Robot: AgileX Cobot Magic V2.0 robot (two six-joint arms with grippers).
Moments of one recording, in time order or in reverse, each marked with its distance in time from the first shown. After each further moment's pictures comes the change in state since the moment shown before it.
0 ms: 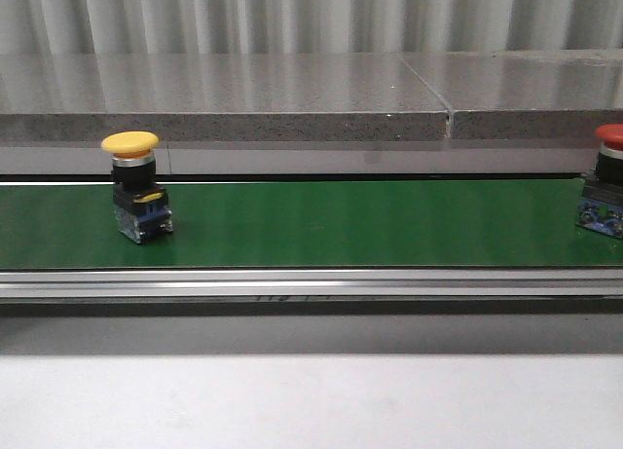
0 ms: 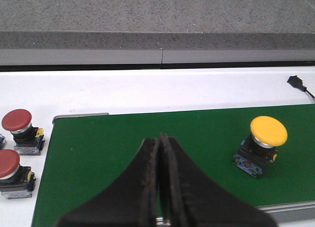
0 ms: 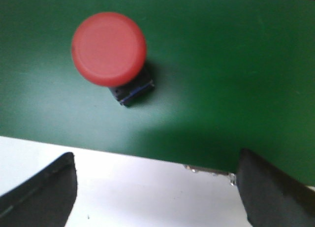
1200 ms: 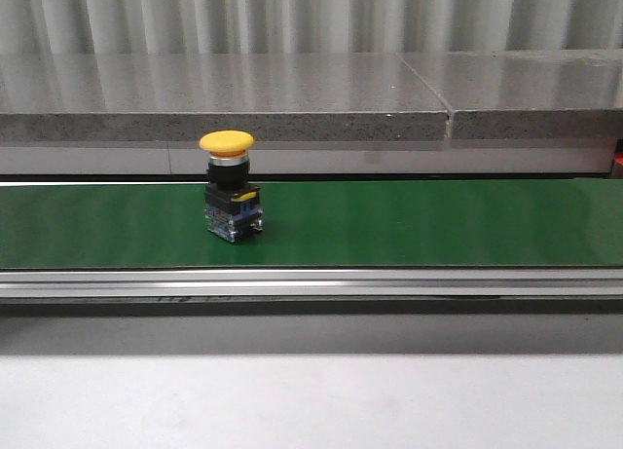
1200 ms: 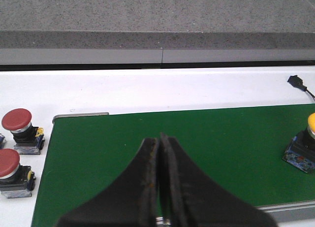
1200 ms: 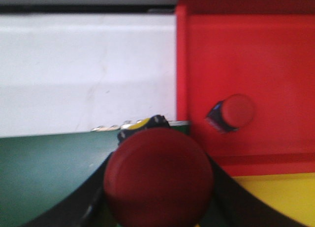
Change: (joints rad) left arm 0.000 0.000 0.001 0.000 0.000 0.000; right arm -0.250 0.307 -0.615 -0.037 0.209 -0.002
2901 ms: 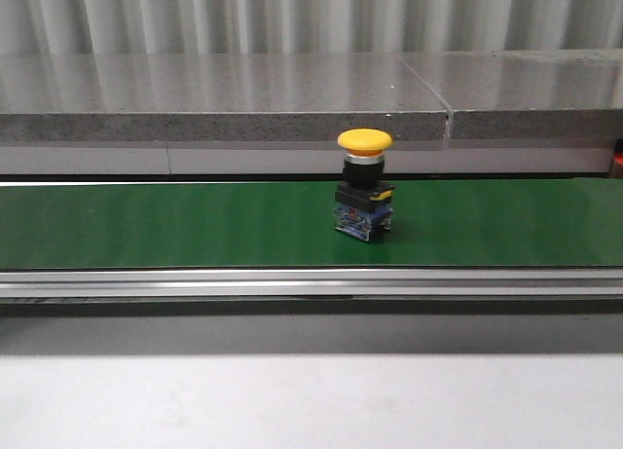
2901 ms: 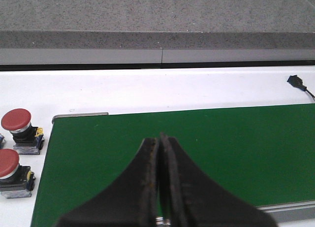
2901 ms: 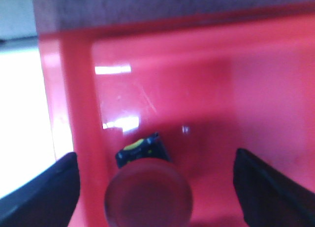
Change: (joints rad) left arm 0.000 0.000 0.000 0.000 0.000 0.000; right arm -0.109 0.741 -0.568 -0.018 0.018 -0.019
